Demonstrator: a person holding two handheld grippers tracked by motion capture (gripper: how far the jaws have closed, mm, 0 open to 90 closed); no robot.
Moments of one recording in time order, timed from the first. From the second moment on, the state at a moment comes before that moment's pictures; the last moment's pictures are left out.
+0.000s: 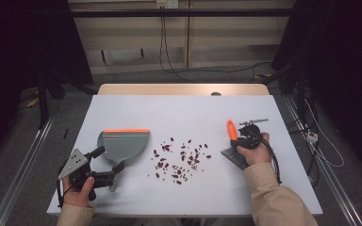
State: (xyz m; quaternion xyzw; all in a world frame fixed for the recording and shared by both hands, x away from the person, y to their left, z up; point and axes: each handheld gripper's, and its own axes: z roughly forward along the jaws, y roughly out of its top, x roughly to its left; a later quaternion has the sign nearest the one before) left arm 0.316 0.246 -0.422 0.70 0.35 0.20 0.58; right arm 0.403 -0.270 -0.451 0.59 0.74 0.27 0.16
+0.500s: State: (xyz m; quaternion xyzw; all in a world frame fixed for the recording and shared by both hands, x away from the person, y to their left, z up) left arm 0.317 0.243 -0.418 0.70 0.35 0.21 0.58; right arm 0.402 -0.272 -0.452 0.60 0.73 0.28 0.16
